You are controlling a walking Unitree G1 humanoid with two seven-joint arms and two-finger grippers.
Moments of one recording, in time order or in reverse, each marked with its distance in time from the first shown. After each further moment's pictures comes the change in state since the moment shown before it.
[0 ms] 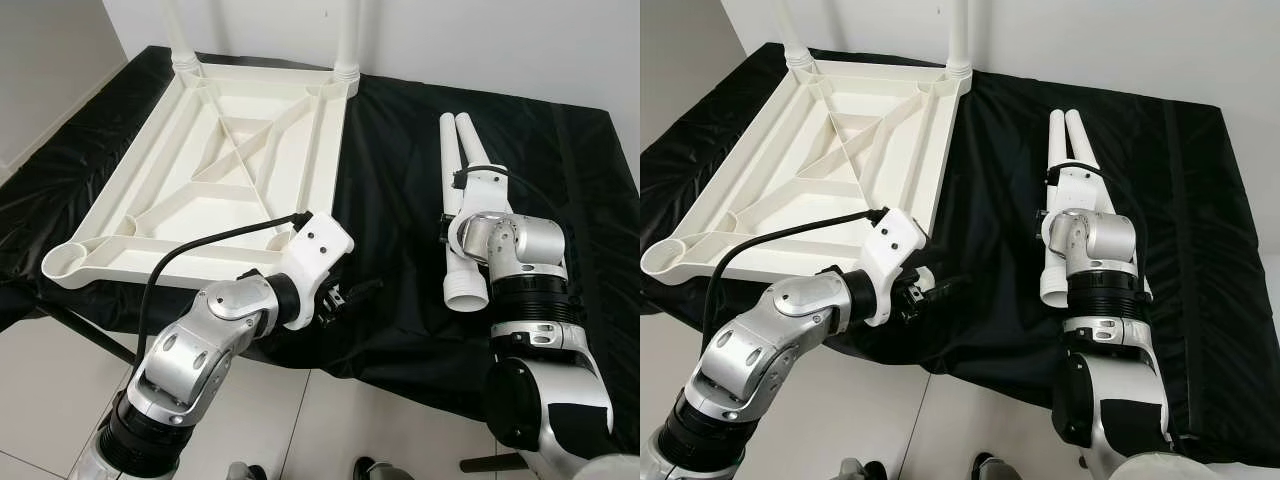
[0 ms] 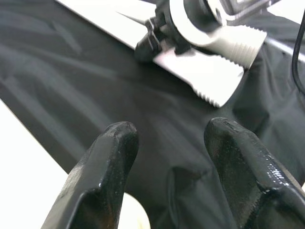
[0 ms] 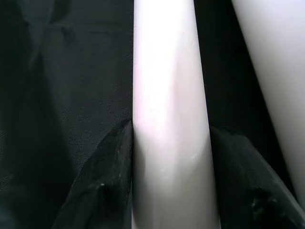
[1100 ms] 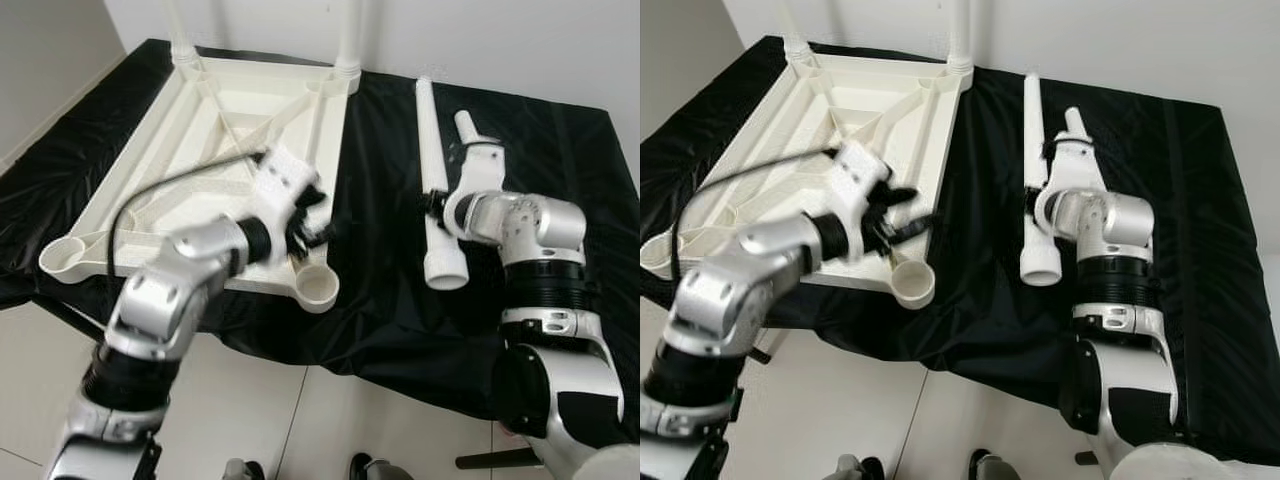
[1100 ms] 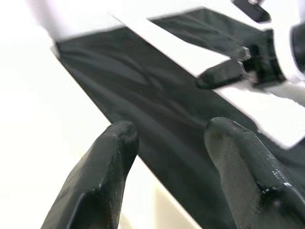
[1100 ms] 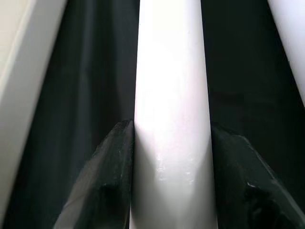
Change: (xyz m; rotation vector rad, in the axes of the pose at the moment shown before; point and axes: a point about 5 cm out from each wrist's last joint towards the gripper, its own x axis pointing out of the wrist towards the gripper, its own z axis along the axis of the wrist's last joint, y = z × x) left arm -0.012 0.070 0.035 0.023 -0.105 0.196; right arm -0.017 0.006 0.038 0.079 -0.166 0.248
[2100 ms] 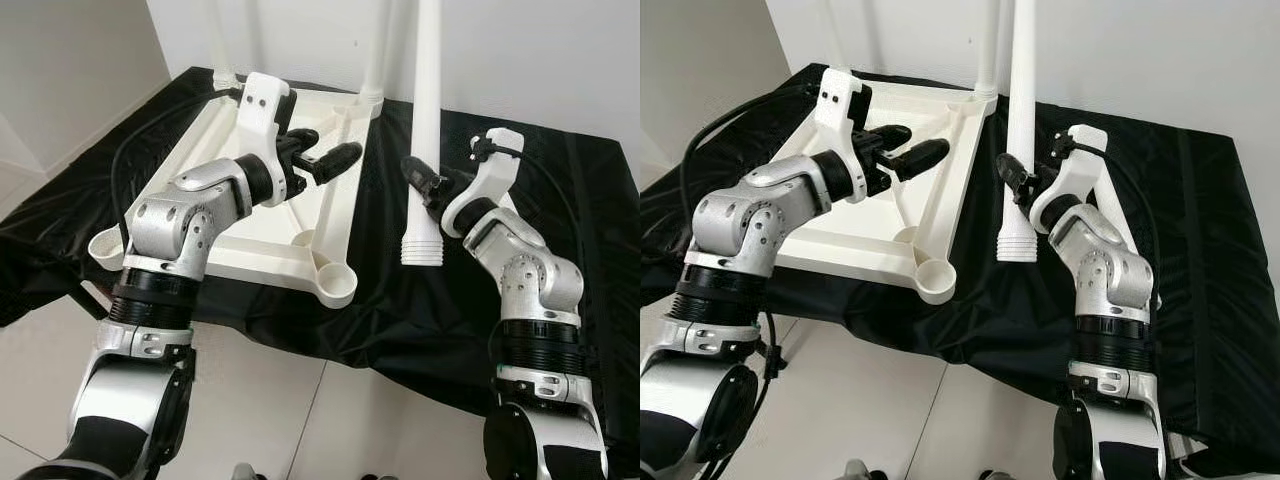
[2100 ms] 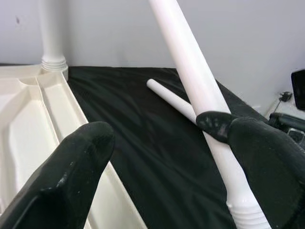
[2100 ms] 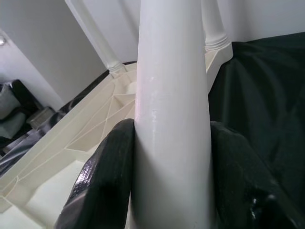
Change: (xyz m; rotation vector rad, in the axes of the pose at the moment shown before) left arm 0.034 0.029 0.014 -0.315 -0.105 -0.033; right arm -0.025 0.009 -0.019 0.069 -0.380 0.405
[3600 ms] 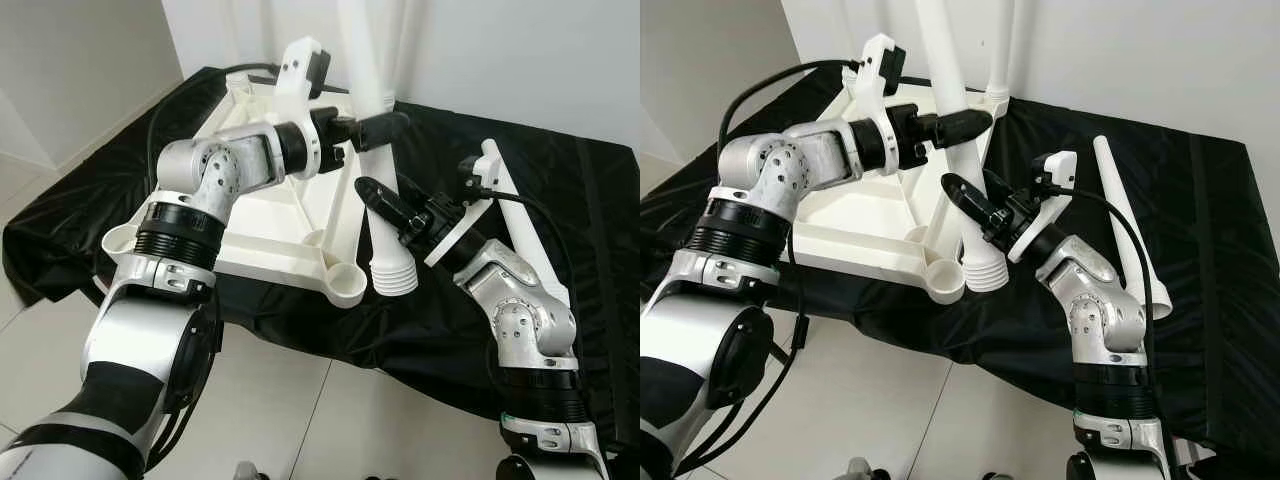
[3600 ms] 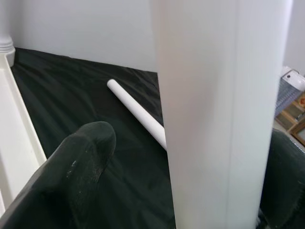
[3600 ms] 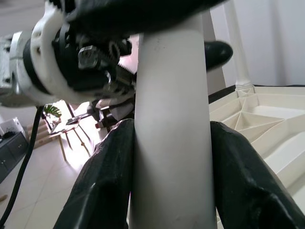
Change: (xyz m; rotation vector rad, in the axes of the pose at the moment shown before) left arm 0.040 -0.008 0.030 -0.230 0.037 -0.135; right arm -0.029 0.044 -0.014 -0.061 -0.082 0.544
